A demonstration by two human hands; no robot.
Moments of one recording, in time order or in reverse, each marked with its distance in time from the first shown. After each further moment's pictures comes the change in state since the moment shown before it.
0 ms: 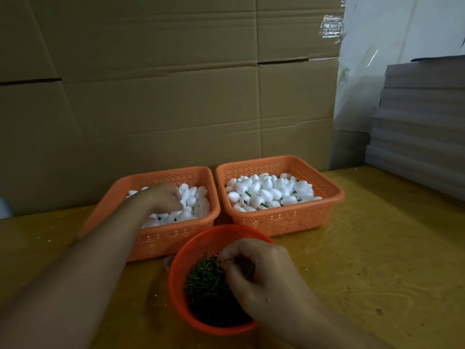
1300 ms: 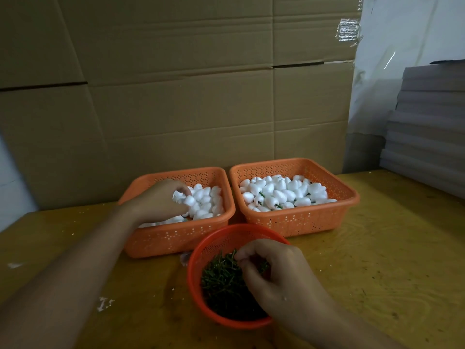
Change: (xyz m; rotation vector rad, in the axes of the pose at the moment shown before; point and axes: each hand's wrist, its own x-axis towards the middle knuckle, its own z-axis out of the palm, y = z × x) left_hand -0.047 -0.029 -0.005 -0.289 0.237 0.300; right_hand -0.001 0.004 0.006 -0.045 0.014 -0.001
